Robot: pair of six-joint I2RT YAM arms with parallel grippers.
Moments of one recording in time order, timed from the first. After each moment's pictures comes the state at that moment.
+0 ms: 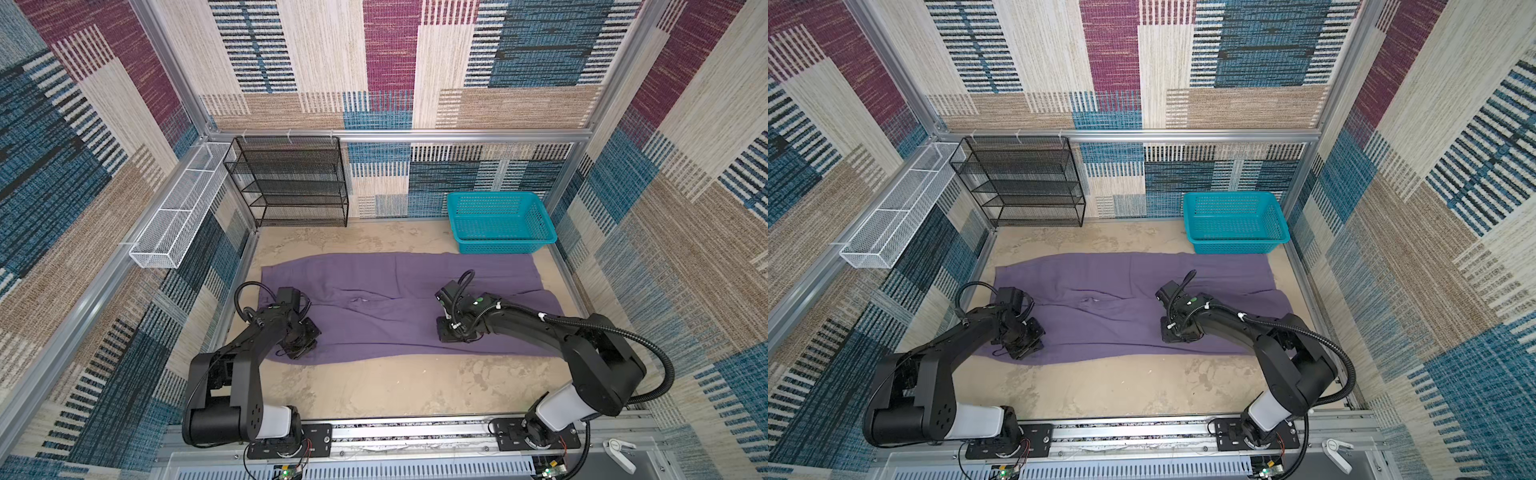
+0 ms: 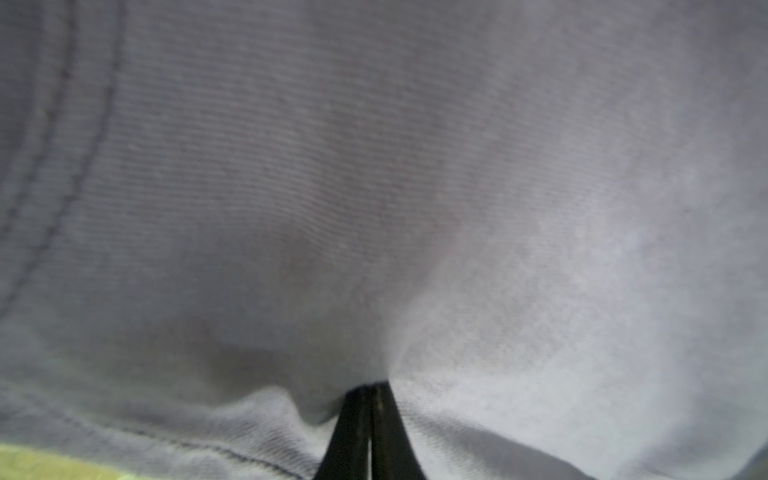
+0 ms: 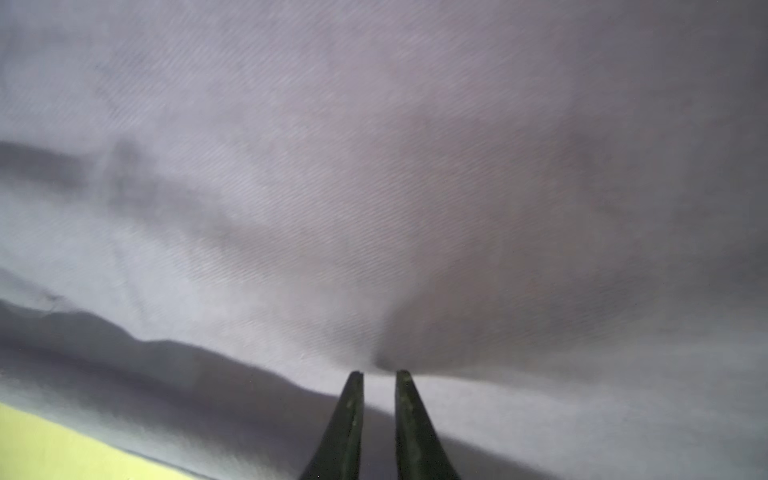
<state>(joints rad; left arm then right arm) 0.06 1.42 0.69 -0.67 0.18 -0.70 0.66 1.57 0.92 -0.64 -0.02 0.55</state>
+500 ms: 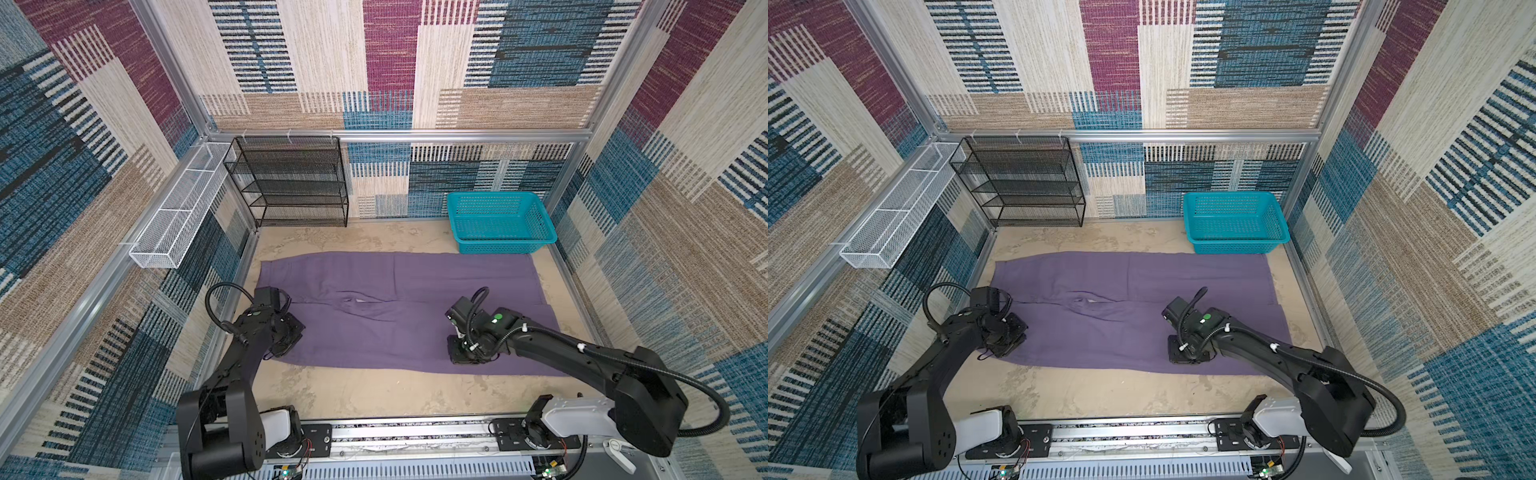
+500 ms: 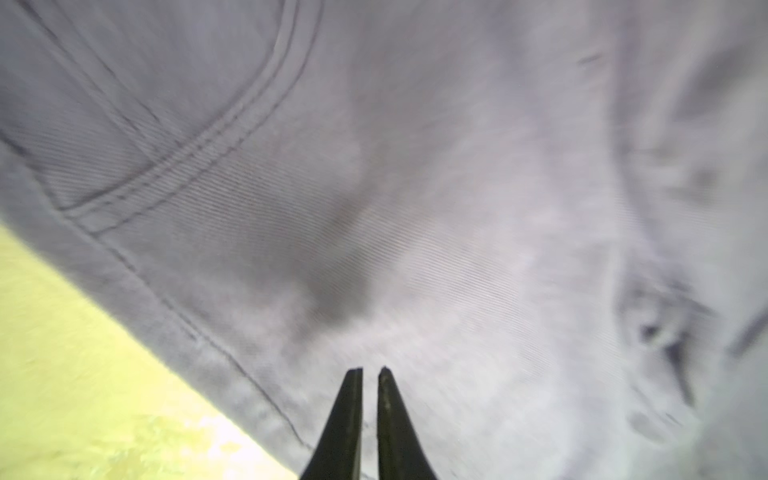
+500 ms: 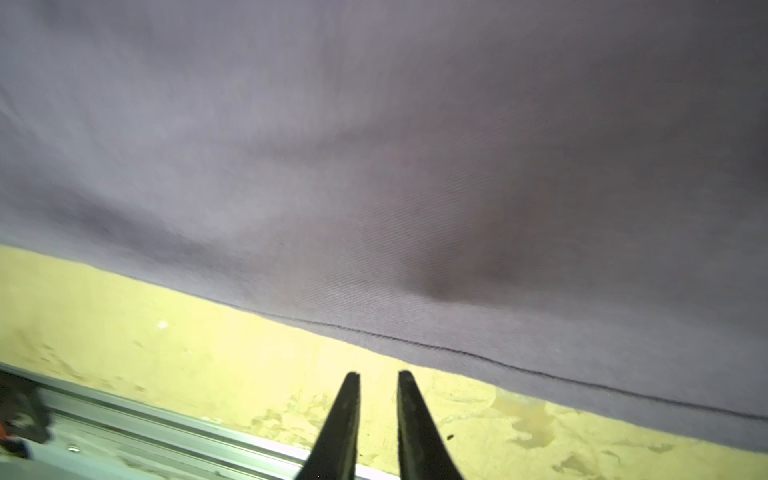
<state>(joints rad) 0.17 1.17 0.69 -0.71 0.13 -0.71 0.68 1.26 0.79 -0.83 -0.07 0.74</state>
